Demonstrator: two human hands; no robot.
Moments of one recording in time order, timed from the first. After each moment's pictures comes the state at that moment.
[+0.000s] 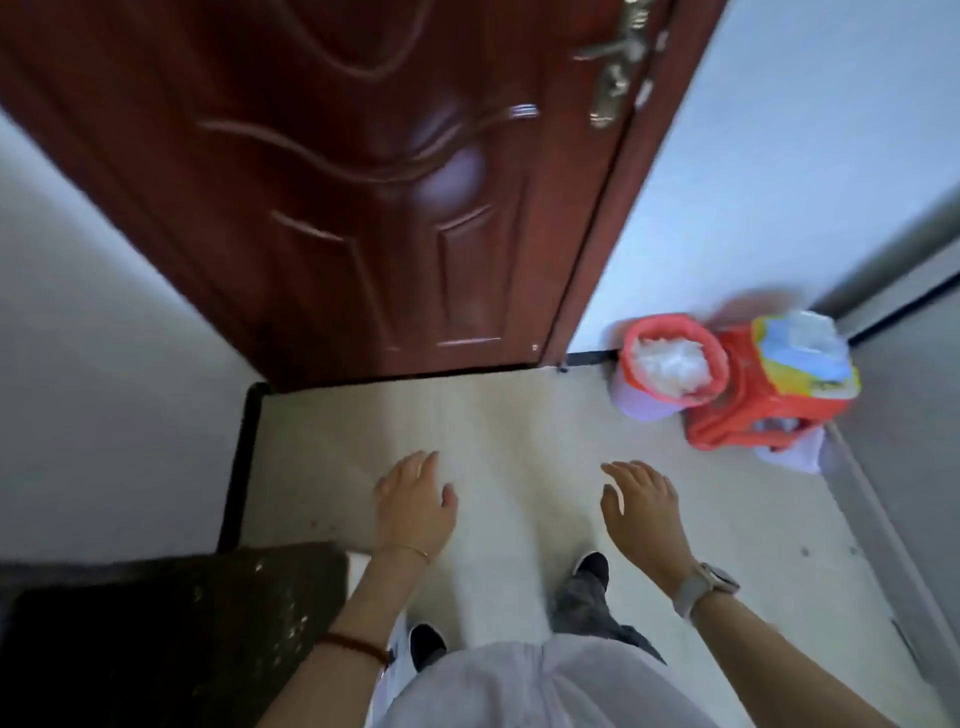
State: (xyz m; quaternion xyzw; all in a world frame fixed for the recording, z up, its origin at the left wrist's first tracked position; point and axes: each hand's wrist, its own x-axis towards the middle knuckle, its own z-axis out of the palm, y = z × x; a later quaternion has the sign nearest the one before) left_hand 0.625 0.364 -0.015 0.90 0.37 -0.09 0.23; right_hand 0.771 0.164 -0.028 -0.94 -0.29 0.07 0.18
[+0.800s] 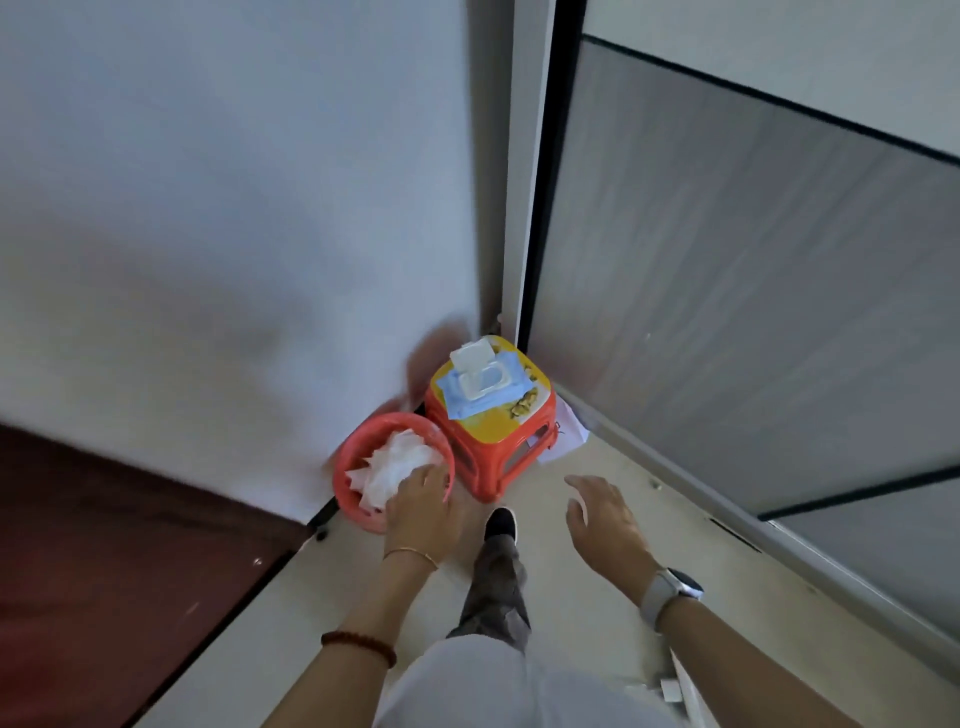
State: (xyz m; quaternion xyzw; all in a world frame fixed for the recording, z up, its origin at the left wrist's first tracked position) left_hand 1.208 0.056 -0.027 0.95 0.06 -0.16 0.25; right_hand 1.179 -0.148 -0.050 -0.95 0.07 0.07 0.28
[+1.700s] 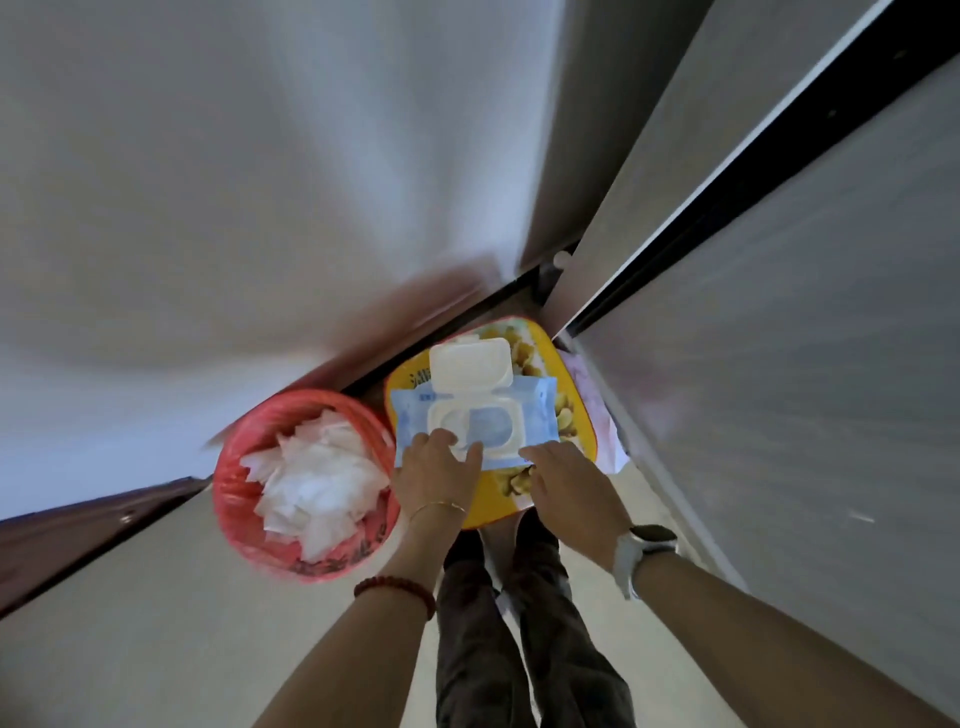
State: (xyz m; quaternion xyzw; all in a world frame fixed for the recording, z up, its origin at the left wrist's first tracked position) left_hand 1.530 -0.031 -0.326 0.86 0.36 -0.26 0.25; right_hand 1.547 -0.180 -0.324 -0.91 -0.20 0.30 0.21
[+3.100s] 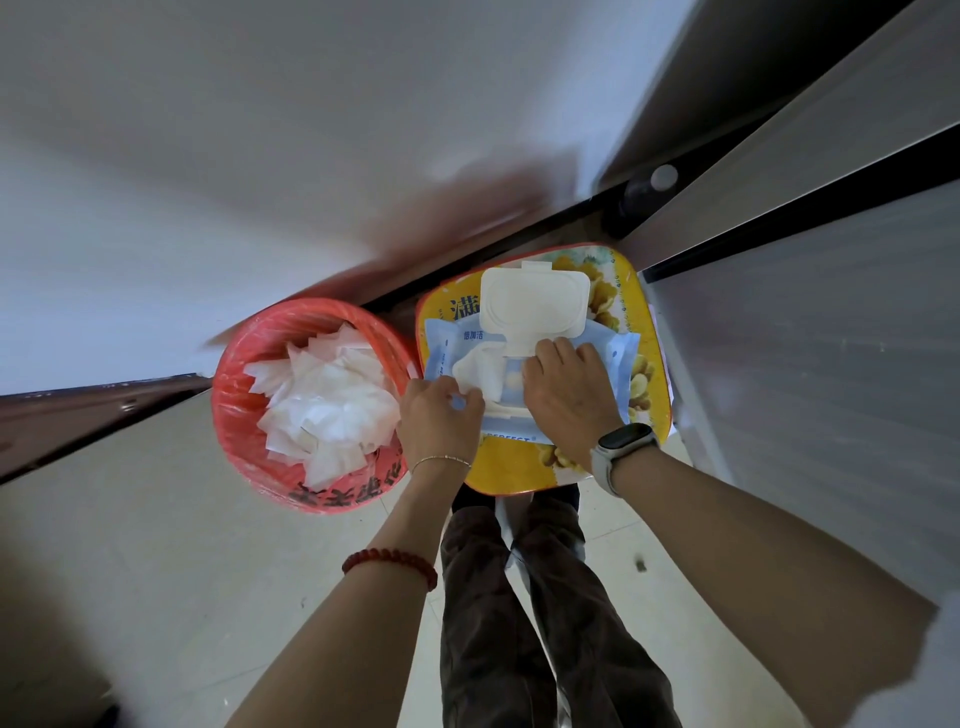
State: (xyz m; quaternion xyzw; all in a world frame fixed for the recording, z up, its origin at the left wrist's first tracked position) left_hand 1.520 -0.003 -0.396 0.78 0.49 -0.16 0.34; right_hand 1.586 -0.117 -0.429 -0.89 -0.45 0.04 -0.04
